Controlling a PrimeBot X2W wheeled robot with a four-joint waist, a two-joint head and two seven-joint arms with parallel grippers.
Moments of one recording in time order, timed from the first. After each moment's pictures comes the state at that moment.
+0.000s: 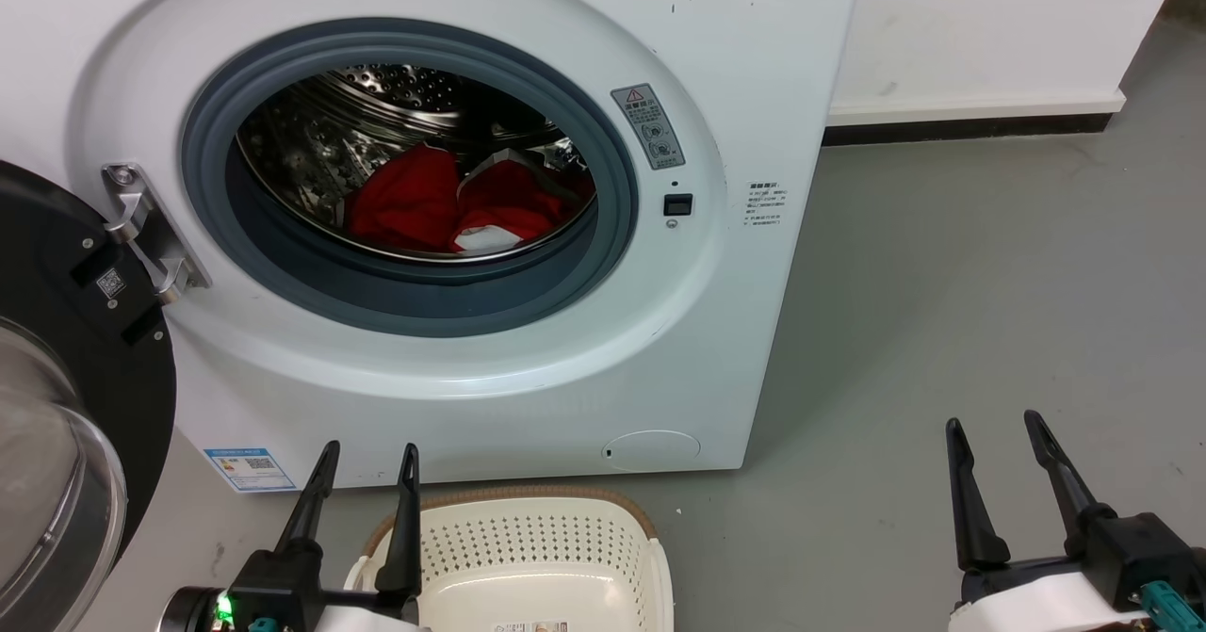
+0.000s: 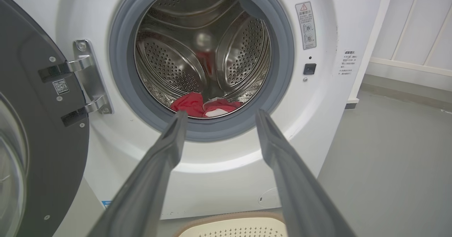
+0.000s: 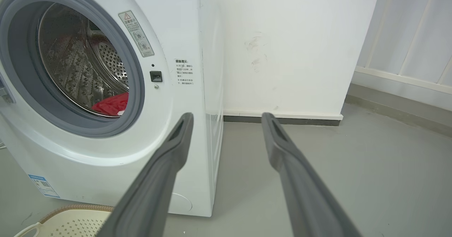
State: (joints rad) left arm 0.10 0.06 -0.03 0.03 -0.07 -0.07 -0.26; right arm 0.07 -0.05 -0.04 0.06 0.02 0.13 -0.26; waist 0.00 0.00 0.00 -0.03
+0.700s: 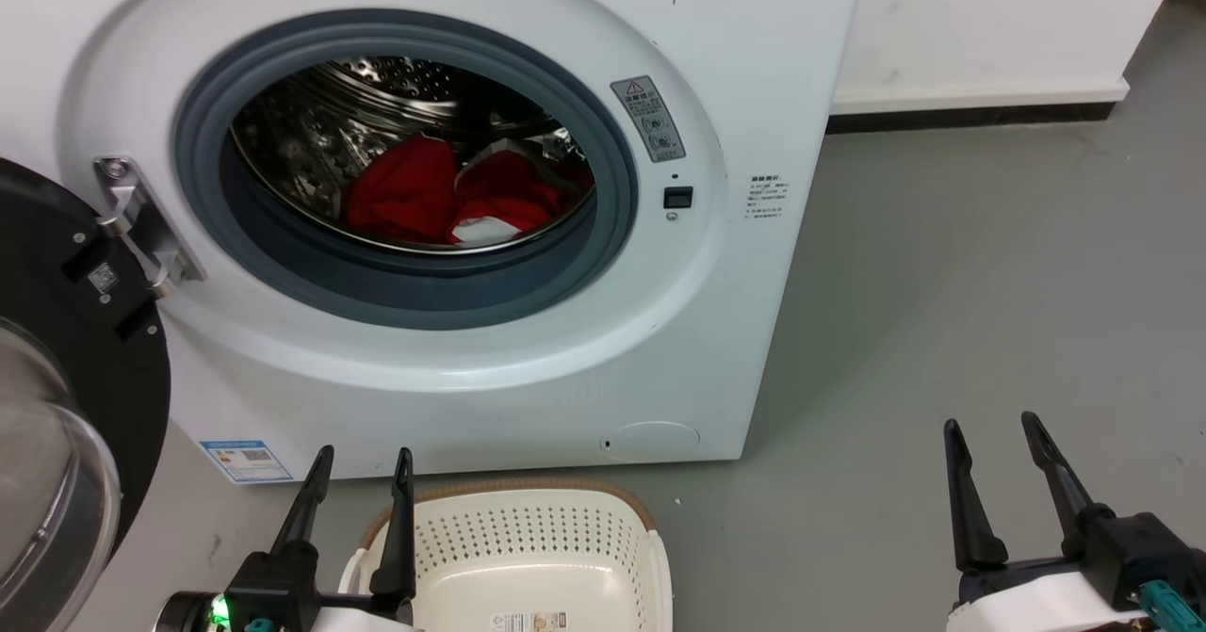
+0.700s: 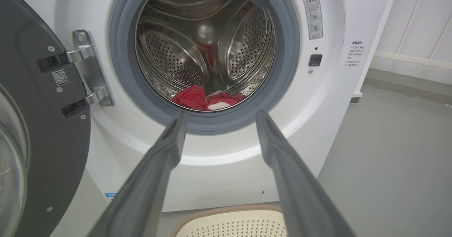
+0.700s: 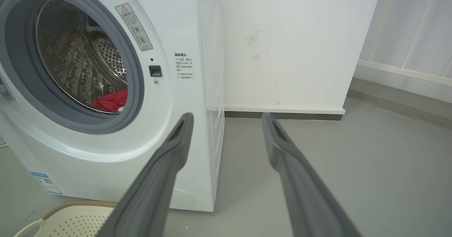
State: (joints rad) left arm 0.10 0.05 0.00 0.04 -0.05 -0.08 -0.26; right arm 0.07 -0.05 -0.04 0.07 0.04 0.13 -0.26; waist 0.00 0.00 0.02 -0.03
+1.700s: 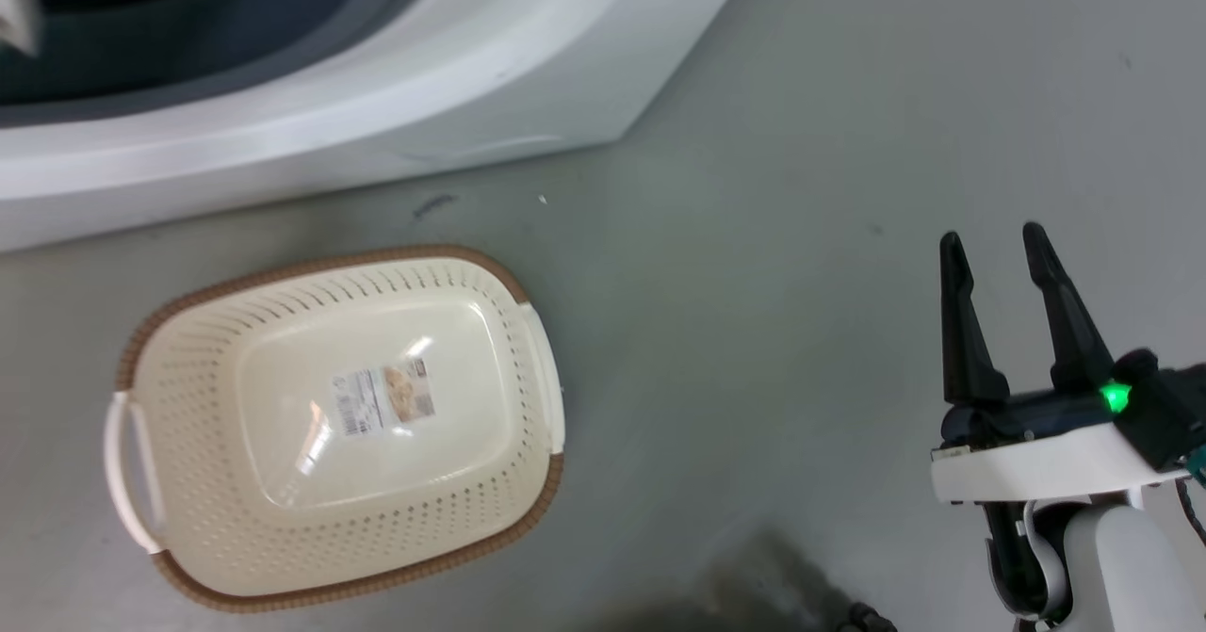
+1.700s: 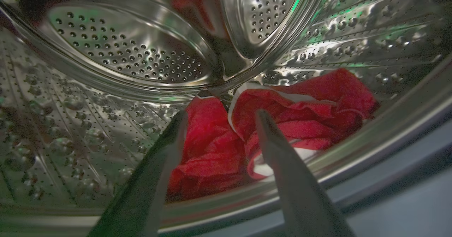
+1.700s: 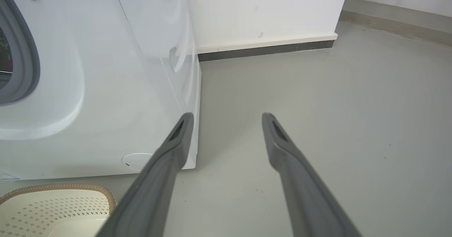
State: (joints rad) left arm -1.08 0.56 -0.15 0.58 -0.14 -0.13 0.09; right arm -0.17 -0.05 0.03 0.00 0.19 0.13 -0.26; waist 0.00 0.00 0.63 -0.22
